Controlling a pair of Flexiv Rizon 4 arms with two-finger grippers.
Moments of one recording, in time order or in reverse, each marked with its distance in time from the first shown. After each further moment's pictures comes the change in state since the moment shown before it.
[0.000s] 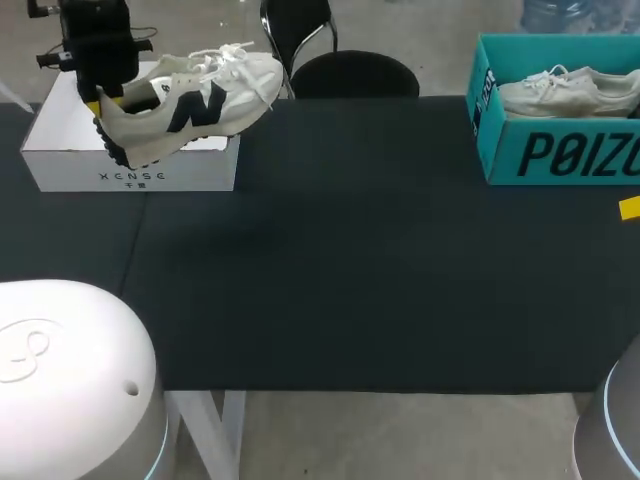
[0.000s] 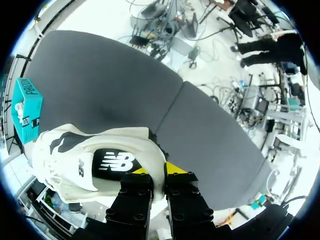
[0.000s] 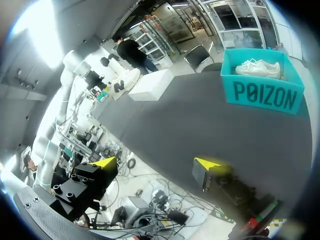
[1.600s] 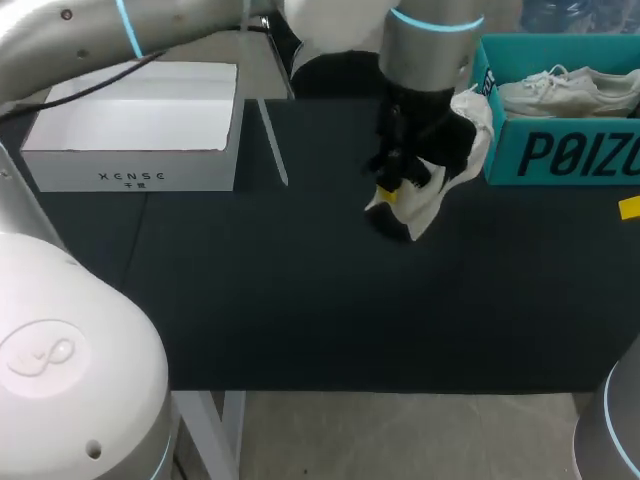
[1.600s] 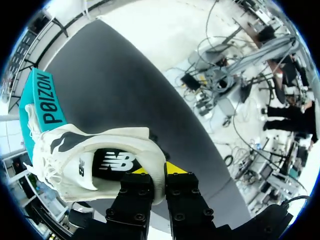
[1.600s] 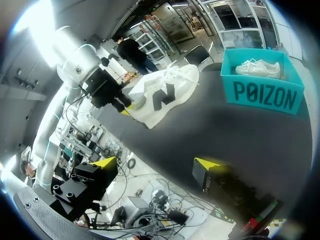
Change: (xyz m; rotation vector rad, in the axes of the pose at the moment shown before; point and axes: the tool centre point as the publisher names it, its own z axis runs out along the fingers) left arm -0.291 -0.285 -0.020 0.159 -0.039 -0.361; right arm 0.000 0.000 0.000 0.000 0.000 0.000
